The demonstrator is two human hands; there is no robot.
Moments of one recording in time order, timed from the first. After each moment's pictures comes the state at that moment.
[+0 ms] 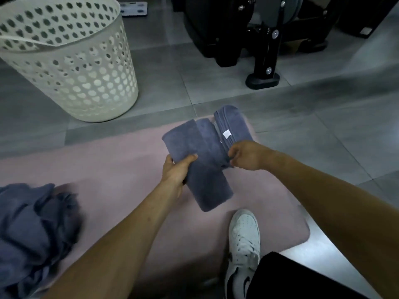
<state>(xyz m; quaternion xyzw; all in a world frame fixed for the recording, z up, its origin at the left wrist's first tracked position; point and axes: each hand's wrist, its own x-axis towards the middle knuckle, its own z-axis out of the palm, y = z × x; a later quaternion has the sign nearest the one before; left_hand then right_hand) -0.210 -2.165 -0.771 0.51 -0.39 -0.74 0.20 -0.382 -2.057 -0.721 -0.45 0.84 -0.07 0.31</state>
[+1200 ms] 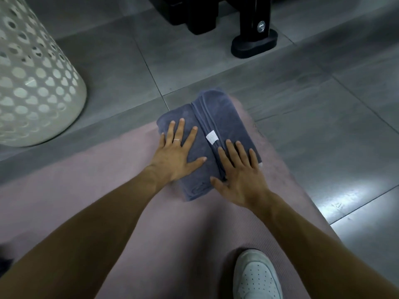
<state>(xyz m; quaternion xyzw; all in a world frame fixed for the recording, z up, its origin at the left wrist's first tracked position) -0.361 -2.267 -0.914 0.18 -0.97 -0.07 -0.12 -0.439 -2.066 -0.905 -0.45 0.88 -0.06 0.14</state>
